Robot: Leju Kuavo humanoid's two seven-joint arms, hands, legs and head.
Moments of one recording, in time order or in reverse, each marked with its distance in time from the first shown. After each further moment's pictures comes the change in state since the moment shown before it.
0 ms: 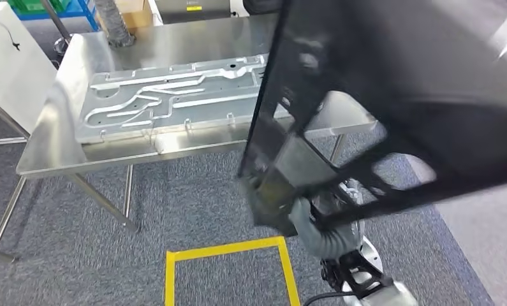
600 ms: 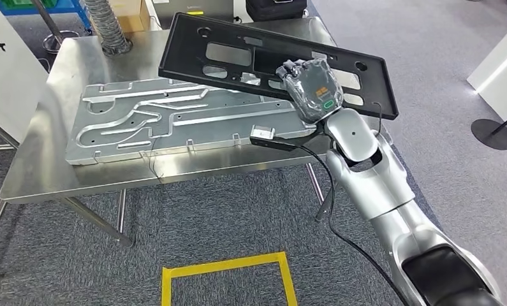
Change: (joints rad) left arm -0.005 0.013 -0.001 0.001 -0.056 -0.046 0.010; right arm -0.678 -0.023 -0.035 0.752 1.169 0.065 0.412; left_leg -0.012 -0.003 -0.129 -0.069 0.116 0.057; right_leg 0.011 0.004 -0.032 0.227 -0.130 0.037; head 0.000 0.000
